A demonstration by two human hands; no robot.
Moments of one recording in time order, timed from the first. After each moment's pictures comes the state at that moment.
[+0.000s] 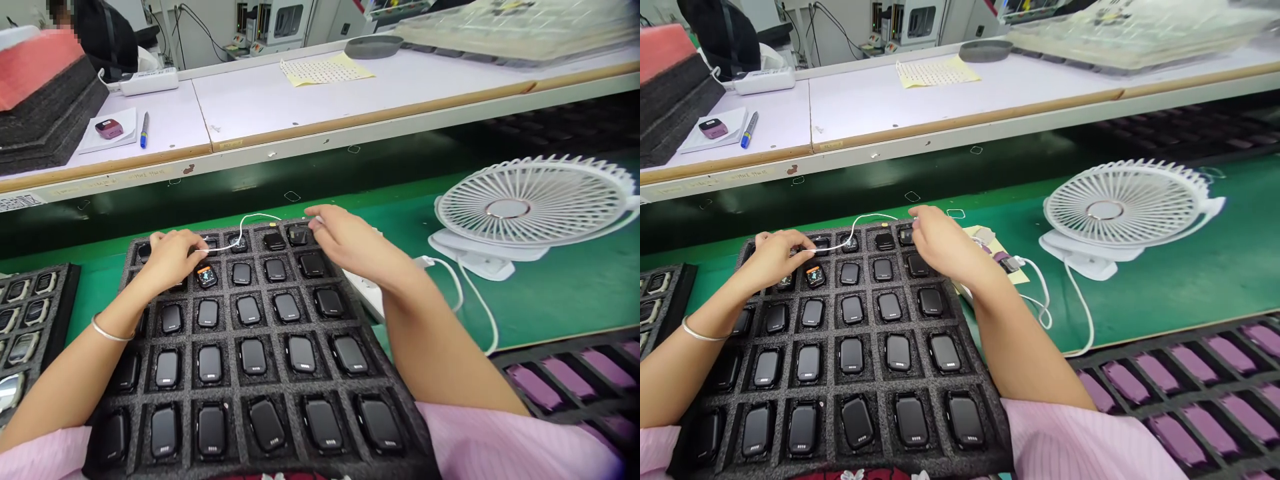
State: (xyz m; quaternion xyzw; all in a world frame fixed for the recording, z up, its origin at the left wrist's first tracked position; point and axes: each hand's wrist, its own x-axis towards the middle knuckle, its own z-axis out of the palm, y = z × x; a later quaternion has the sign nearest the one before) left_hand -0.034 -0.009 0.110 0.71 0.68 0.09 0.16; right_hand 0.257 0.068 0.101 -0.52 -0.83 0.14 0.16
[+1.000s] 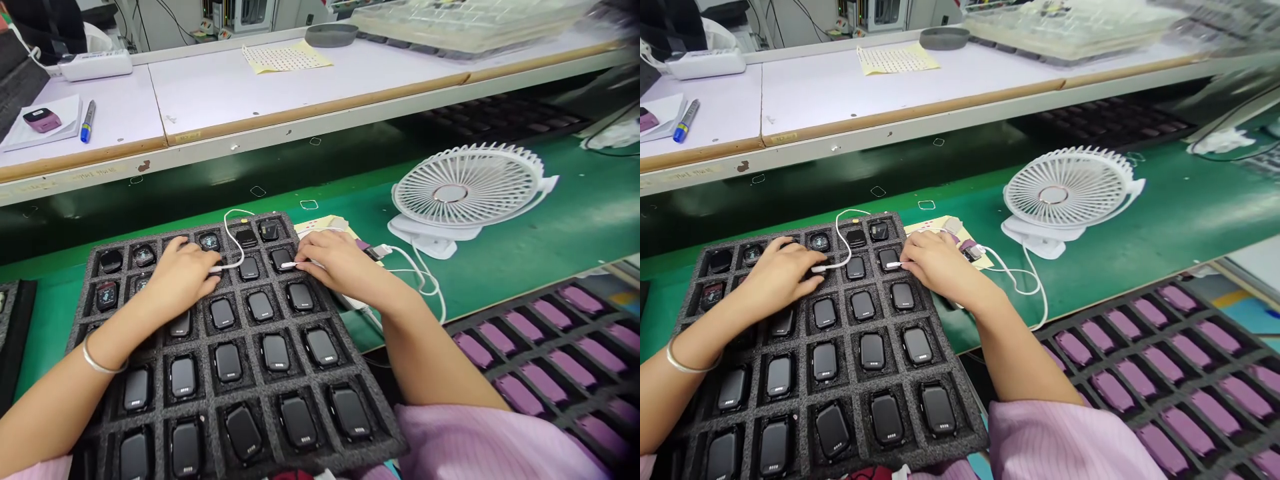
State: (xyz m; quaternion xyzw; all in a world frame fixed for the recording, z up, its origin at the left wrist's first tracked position) left_hand 0.020 -0.007 0.097 0.84 0.53 0.01 0.05; right_hand 0.323 0.052 0.060 -0.38 -0.91 0.06 0.12
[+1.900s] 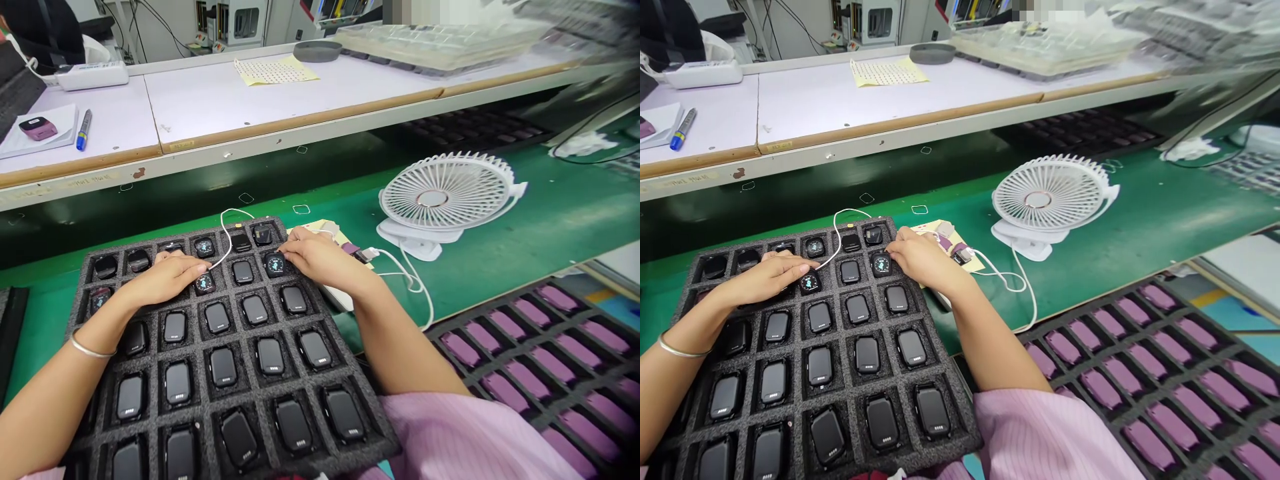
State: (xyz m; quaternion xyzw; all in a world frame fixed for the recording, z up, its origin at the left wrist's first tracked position) left_hand -0.013 0.011 0.087 0.80 0.53 0.04 0.27; right_hand 0.312 0.078 0.049 -0.41 -0.90 0.10 0.09
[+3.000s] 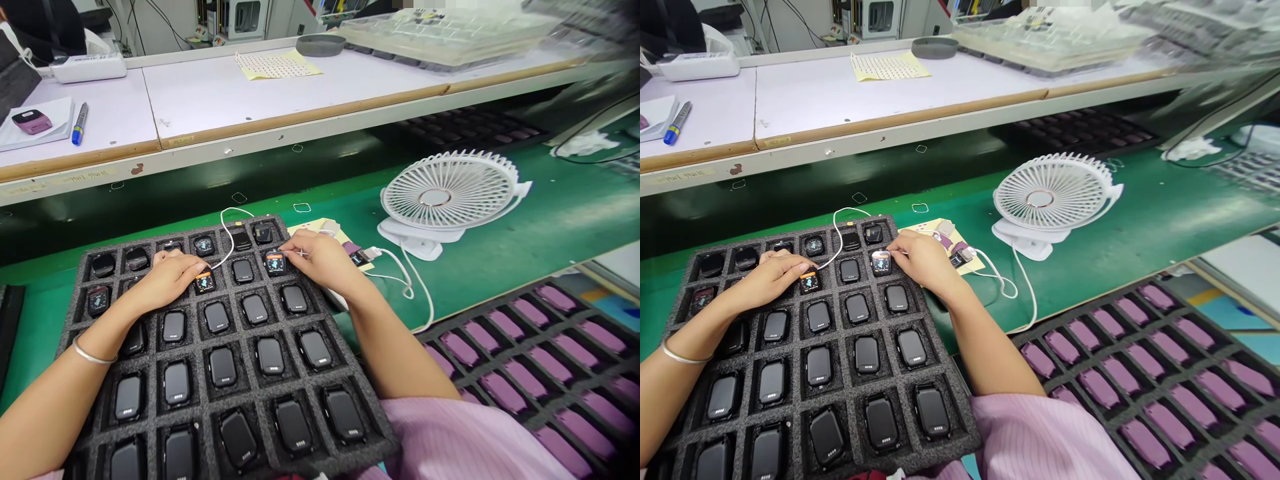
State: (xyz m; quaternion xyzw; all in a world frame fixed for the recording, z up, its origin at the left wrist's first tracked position) left_hand -0.010 0.005 0.069 0.80 0.55 0.06 0.24; right_hand 0.305 0.068 0.047 -0.45 -0.86 0.12 0.20
